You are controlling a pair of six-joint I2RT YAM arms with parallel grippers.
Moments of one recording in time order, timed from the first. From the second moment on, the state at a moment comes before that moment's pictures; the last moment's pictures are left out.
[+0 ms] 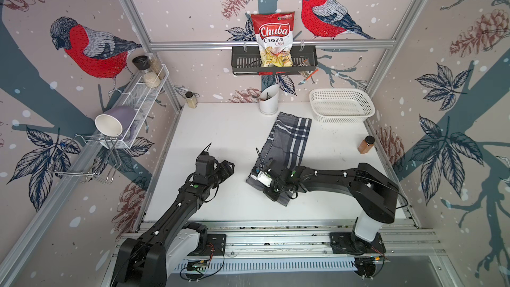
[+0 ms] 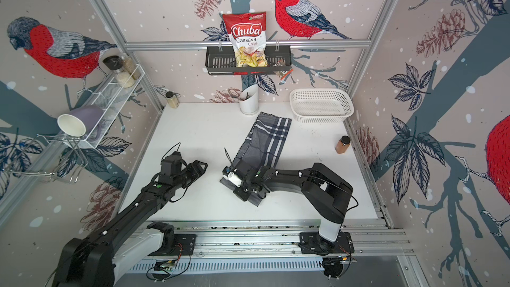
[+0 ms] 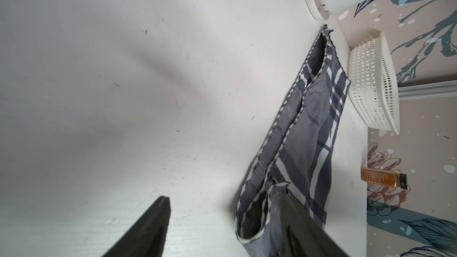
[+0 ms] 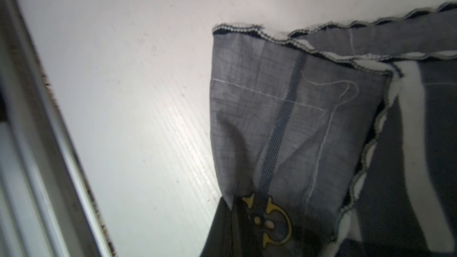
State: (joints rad) left arm -0.21 0.97 0.41 -0.16 0.22 -0.82; right arm 1.01 1.75 1.02 -0.33 -0.30 -0.01
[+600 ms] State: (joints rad) left arm -0.39 1.09 0.49 0.03 0.25 -0.67; right arm 0.65 2.04 1.27 -0.58 -1.02 -0.07
